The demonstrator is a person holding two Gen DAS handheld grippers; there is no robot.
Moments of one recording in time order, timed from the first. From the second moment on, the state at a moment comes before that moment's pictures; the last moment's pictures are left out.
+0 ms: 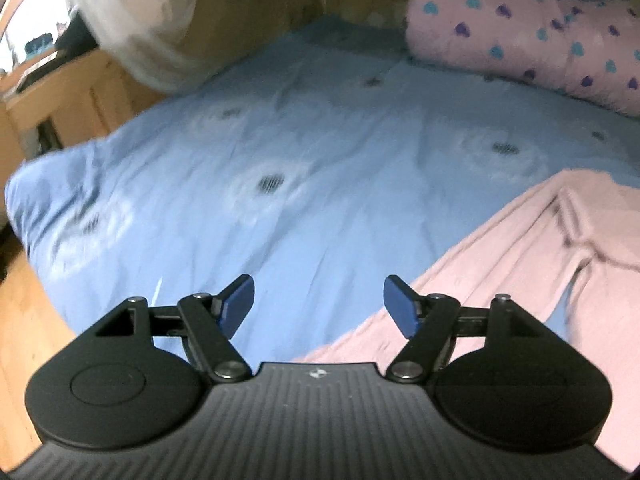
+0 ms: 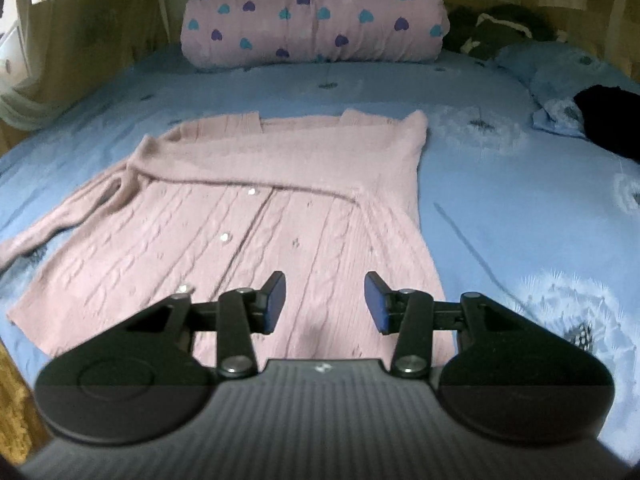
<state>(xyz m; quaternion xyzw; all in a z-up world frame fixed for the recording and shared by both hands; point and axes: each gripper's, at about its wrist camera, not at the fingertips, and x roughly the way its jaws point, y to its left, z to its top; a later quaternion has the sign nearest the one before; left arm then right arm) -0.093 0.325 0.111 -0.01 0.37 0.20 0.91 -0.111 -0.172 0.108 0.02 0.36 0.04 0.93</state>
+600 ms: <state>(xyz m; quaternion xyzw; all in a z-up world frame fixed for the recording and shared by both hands) -0.125 0.358 0.035 -0.04 0.40 0.24 0.88 -0.124 -0.153 0.076 0.00 0.40 0.02 0.92</state>
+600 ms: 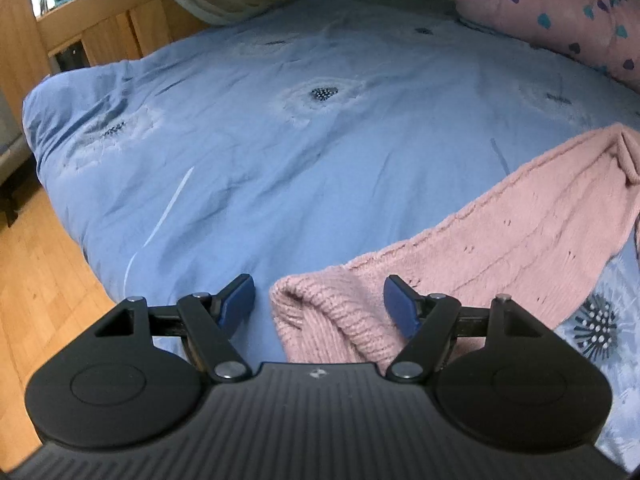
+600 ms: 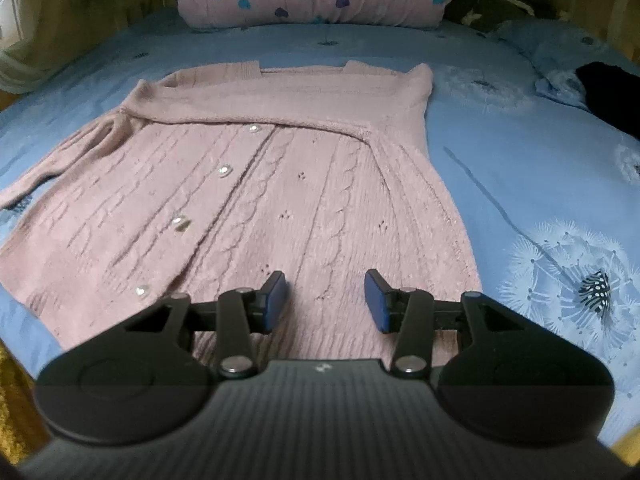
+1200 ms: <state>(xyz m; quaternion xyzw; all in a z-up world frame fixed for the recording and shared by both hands) -0.134 0.348 0.022 -0.05 0.39 0.24 0.89 -0.132 -0.159 0.069 0.01 0.38 0.02 0.92</state>
